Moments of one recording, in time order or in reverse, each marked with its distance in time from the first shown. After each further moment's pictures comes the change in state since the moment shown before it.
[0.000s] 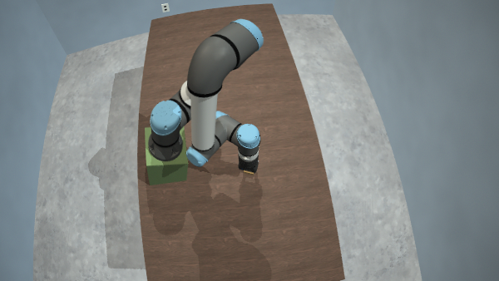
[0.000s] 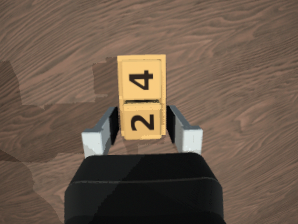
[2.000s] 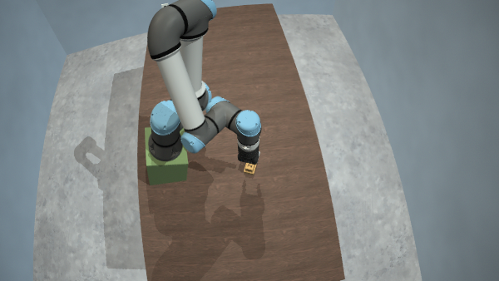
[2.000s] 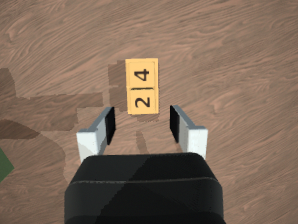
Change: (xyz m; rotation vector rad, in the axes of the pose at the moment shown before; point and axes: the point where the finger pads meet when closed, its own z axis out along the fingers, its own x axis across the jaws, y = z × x) arm 0.000 0.000 -0.084 0.000 0.000 0.000
